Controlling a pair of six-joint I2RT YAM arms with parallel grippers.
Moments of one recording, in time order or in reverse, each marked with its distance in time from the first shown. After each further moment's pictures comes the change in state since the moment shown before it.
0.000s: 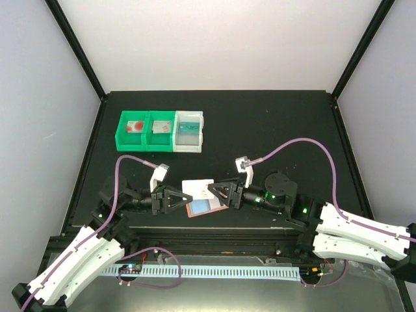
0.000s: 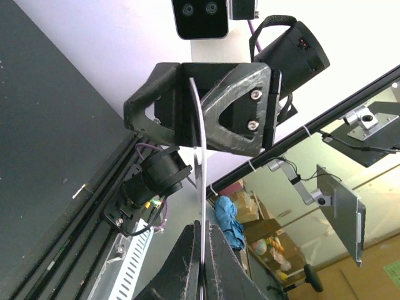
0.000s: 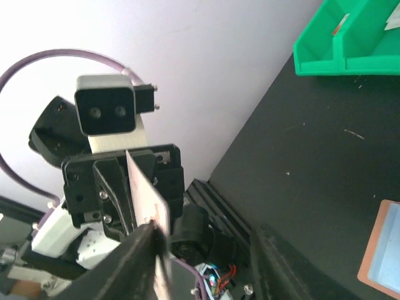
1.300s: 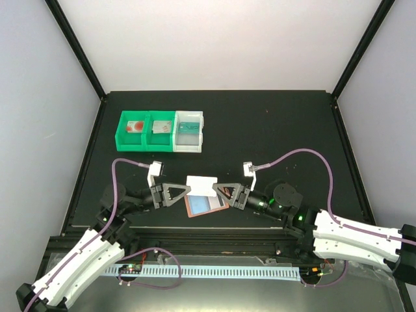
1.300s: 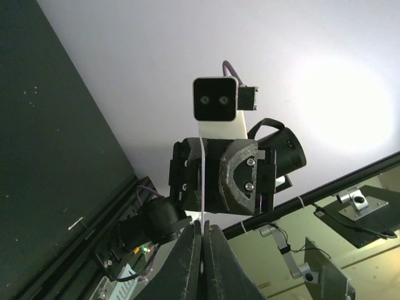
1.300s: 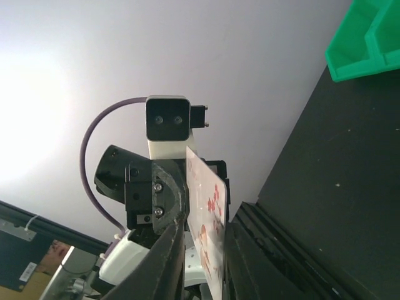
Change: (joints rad) left arm 0.000 -0.058 -0.133 0.195 -0.203 -0.269; right arm -0.005 -0.032 -0.235 0.404 -0.006 0.228
